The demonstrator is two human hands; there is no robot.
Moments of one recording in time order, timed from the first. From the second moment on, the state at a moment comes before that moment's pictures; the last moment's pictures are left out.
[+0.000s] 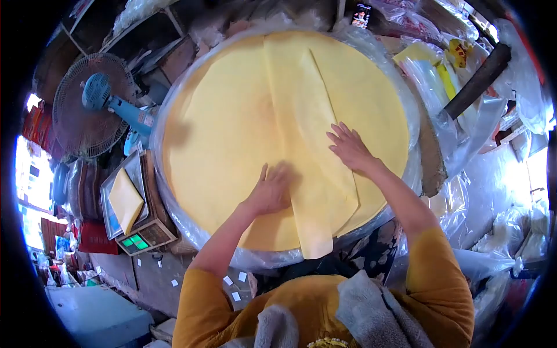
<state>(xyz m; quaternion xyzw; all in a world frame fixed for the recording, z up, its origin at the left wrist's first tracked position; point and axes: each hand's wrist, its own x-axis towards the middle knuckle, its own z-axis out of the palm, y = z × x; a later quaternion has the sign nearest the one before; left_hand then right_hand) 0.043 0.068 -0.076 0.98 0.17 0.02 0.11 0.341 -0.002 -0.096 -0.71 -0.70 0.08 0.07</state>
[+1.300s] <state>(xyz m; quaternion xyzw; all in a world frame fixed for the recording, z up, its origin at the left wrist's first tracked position) 0.051 -0.009 -0.106 0.87 0.44 0.15 0.18 0.265 -0.116 -0.107 -0.88 -0.34 0.14 0.32</state>
